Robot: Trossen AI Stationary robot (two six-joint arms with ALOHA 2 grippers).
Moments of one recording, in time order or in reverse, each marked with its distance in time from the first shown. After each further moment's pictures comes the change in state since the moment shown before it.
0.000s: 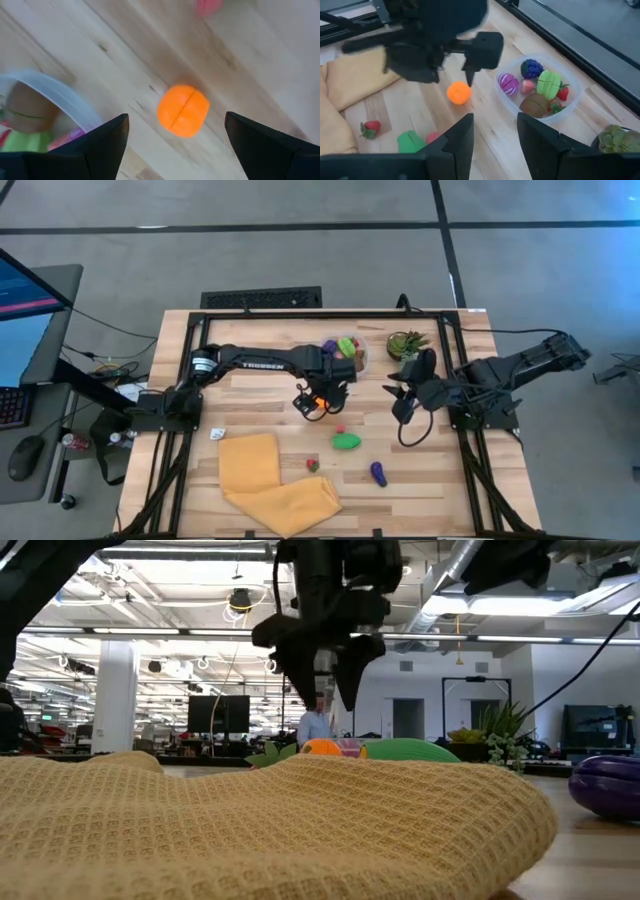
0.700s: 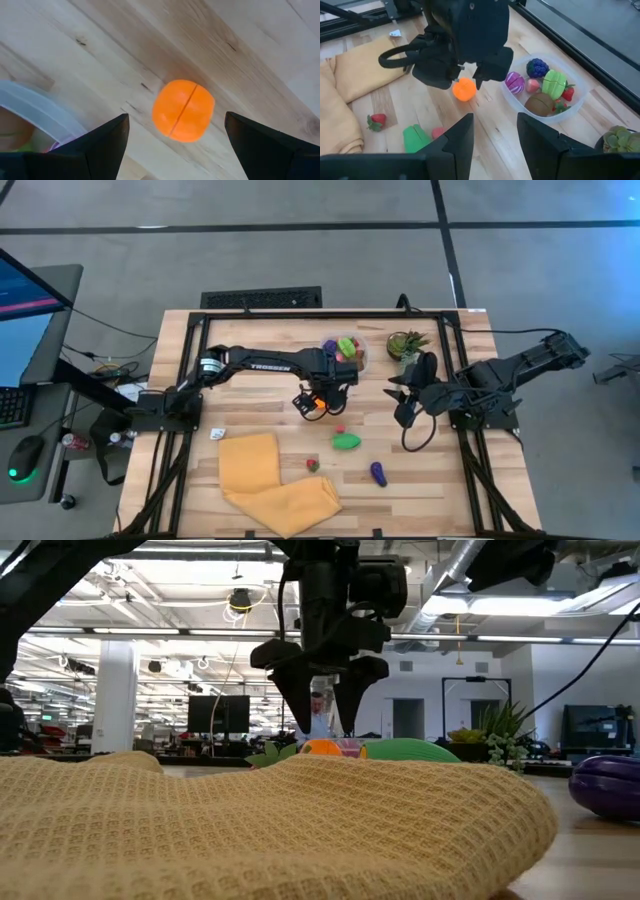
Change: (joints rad) left arm 0.006 0.064 0.000 -0.006 -0.008 0.083; right arm 0.037 0.000 0.000 -0.009 0.007 0.000
